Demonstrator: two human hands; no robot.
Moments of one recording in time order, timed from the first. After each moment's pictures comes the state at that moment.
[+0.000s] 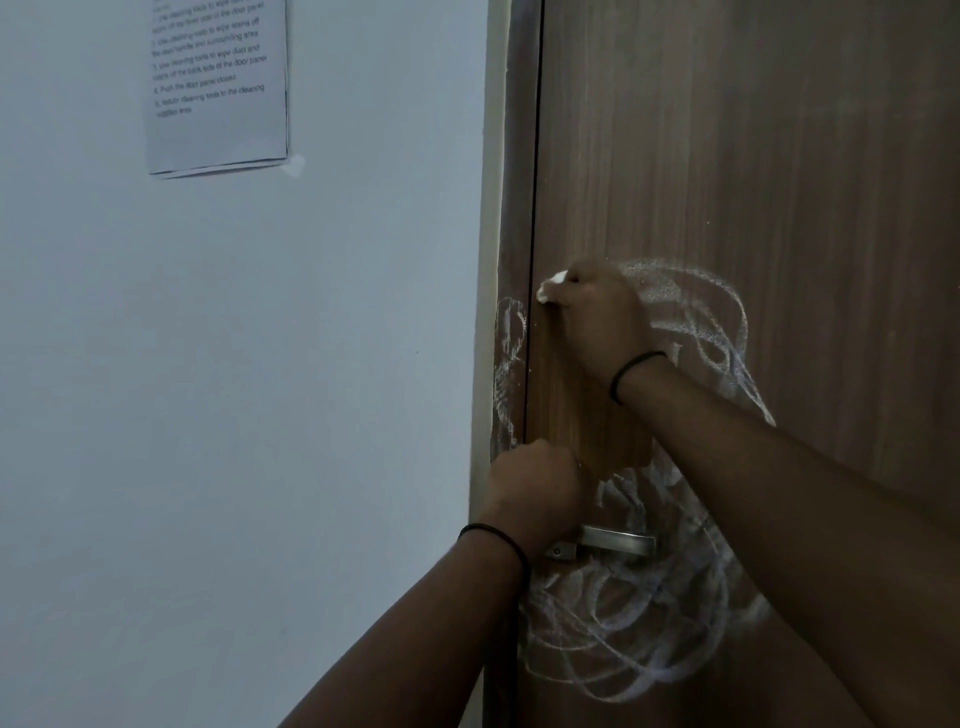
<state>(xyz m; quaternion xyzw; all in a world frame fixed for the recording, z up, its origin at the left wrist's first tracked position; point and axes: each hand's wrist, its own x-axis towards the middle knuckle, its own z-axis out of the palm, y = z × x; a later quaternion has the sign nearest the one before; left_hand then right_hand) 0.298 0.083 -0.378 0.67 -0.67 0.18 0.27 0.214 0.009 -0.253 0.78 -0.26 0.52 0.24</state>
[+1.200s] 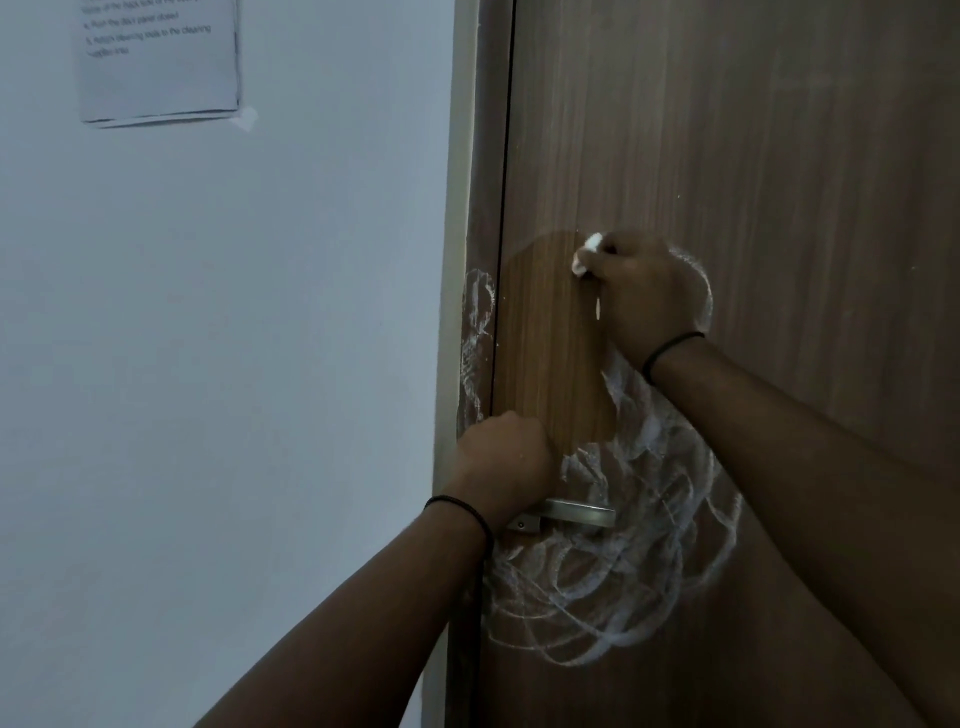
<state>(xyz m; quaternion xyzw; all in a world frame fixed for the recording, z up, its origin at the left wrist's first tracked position) 0.297 0.075 -0.376 0.68 -0.68 0.17 0.24 0.160 0.004 -0.255 0.73 -0.32 0.54 0.29</state>
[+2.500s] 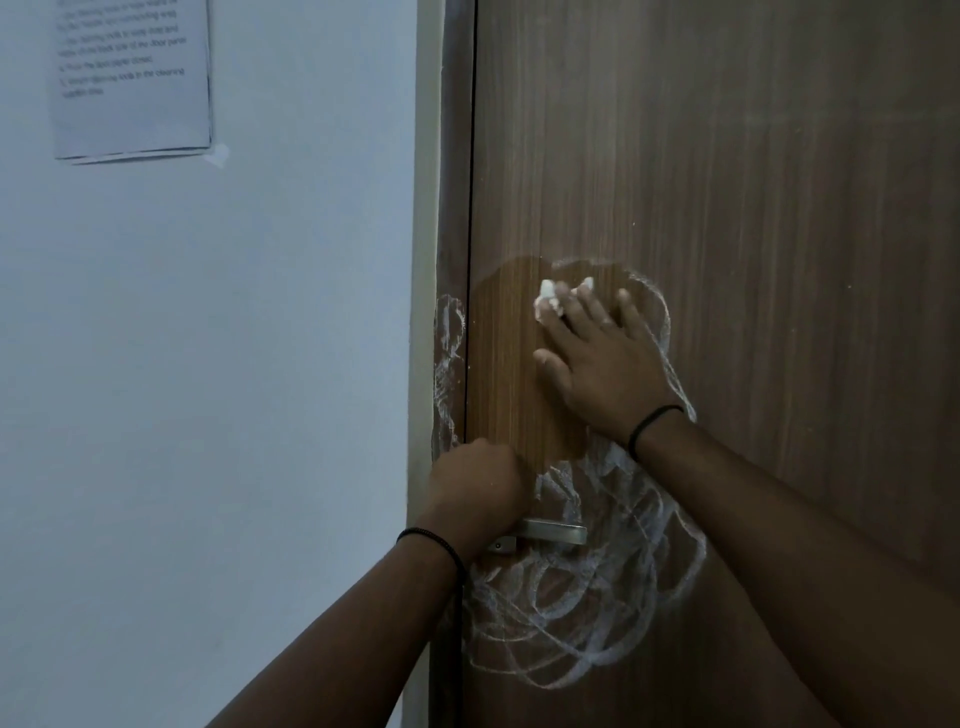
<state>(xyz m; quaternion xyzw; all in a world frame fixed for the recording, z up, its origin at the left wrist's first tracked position) 0.293 0.075 -0.381 0.69 -0.66 0.18 0.25 0.143 -0.004 -0.298 0.76 -0.40 0.33 0.39</state>
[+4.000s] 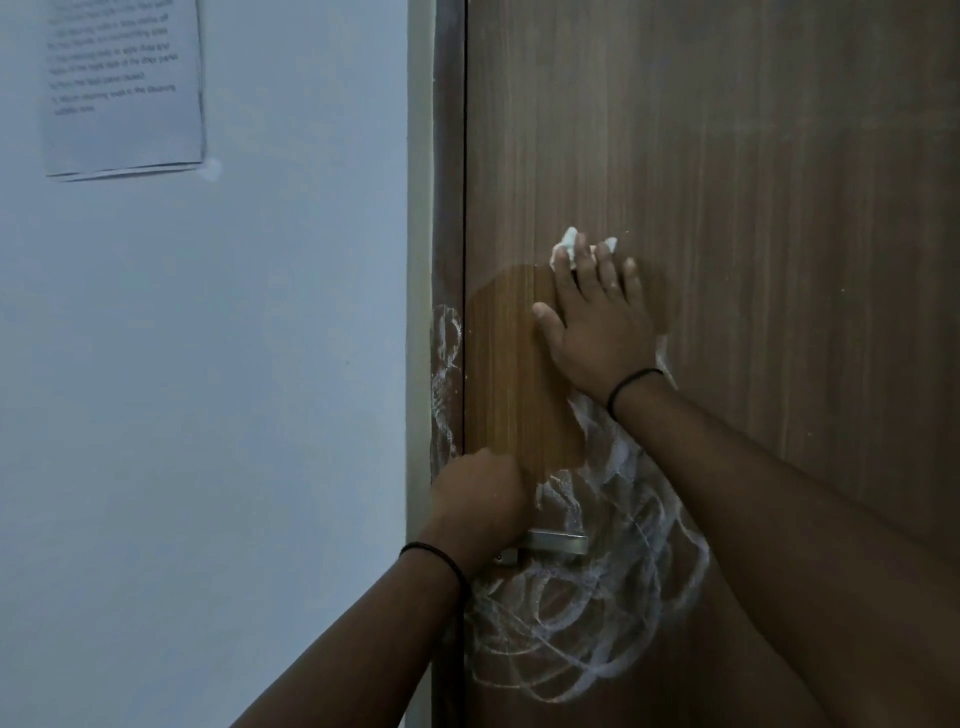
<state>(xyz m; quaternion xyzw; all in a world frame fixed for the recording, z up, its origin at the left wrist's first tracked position) 0.286 0.081 -0.377 0.69 -0.67 0.18 0.22 0.157 -0.009 -0.258 0.73 -0.44 0.41 0.32</state>
